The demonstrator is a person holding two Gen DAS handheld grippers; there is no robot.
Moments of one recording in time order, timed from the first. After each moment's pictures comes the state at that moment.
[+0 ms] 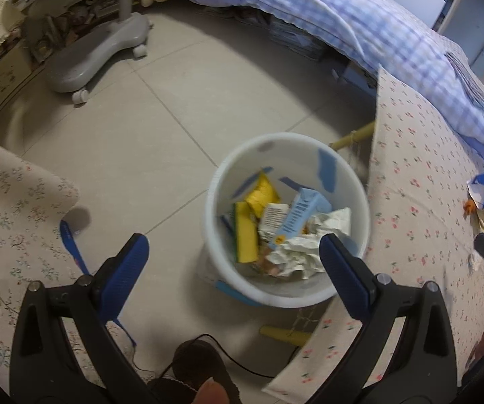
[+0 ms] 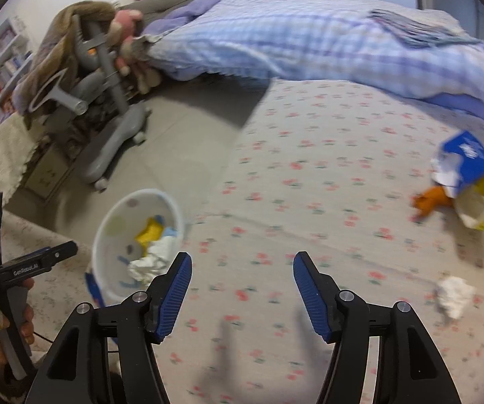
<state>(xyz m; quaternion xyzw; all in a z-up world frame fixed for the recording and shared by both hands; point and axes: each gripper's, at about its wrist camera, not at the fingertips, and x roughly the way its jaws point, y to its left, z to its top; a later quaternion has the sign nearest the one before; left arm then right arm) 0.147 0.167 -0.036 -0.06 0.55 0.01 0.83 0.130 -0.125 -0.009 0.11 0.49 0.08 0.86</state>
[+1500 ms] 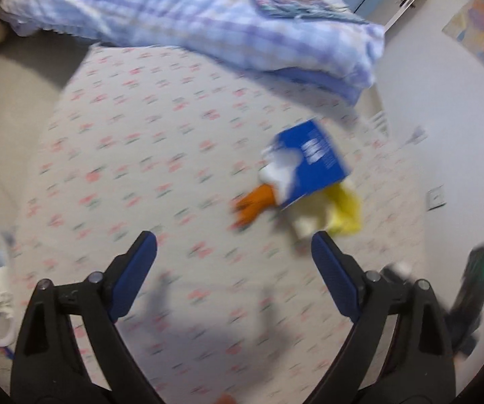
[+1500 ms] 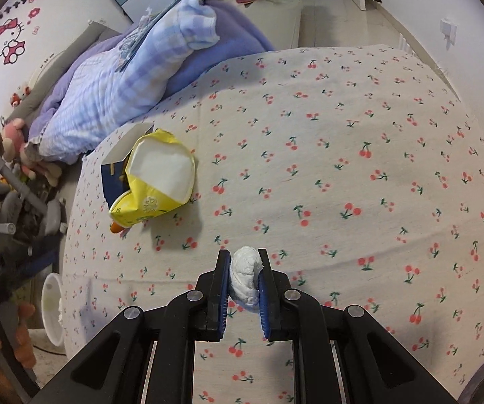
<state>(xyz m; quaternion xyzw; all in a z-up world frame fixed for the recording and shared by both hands) 0.189 -0.178 -0.010 -0.05 0.56 -0.24 0.79 0.039 -0.432 -0.036 0.28 0.48 -0.11 0.83</state>
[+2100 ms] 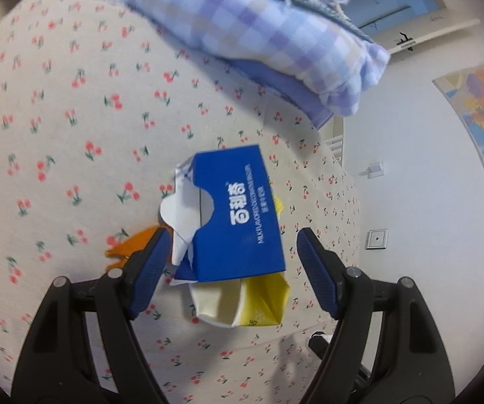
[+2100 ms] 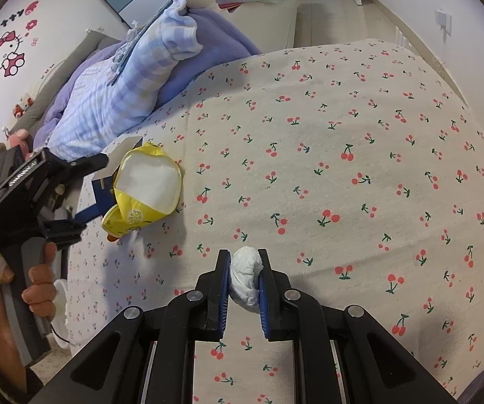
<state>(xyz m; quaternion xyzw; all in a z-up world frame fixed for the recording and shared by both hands) 0.226 -0.245 -0.050 -0.21 0.60 -0.28 0.72 0.031 -0.455 -0.041 0.30 0.47 -0.10 0.82</state>
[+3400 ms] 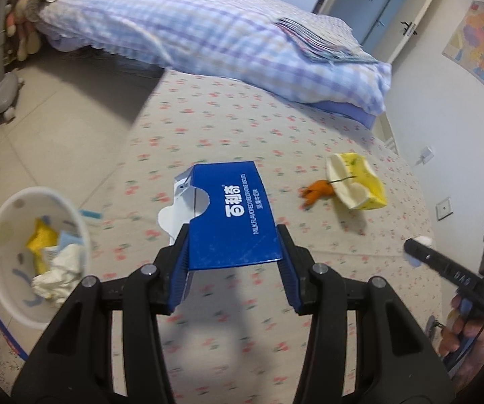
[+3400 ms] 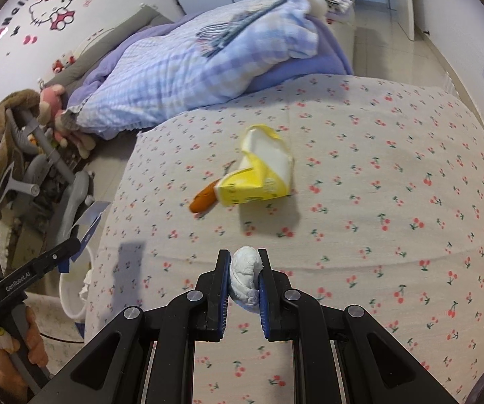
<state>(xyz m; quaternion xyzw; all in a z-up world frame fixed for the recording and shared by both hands) 0.135 -0.052 0.011 -0.05 0.49 -0.20 0.85 0.055 -0.343 0.006 0.21 0.46 -0.03 0.86</state>
